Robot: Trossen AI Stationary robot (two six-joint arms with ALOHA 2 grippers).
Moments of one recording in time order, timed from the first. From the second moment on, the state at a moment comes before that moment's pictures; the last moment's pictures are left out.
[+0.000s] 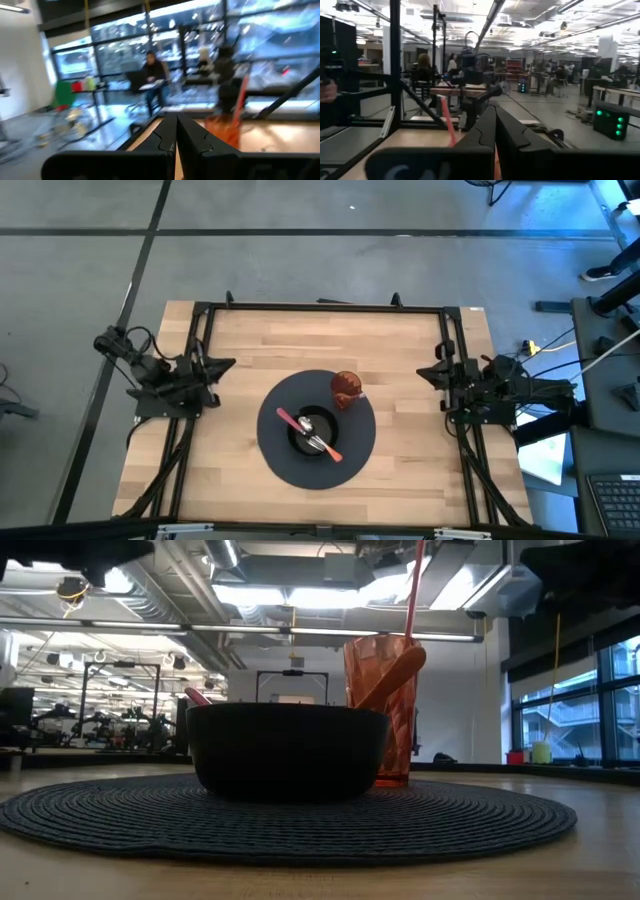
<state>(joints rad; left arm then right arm) -0.60 0.14 0.25 0.16 -0.97 0.32 -0.01 0.01 0.15 0.10 0.04 -0.06</state>
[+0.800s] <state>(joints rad) -0.39 0.00 0.01 0.31 -0.66 0.32 -0.15 0.03 0.15 0.07 -0.08 -0.07</state>
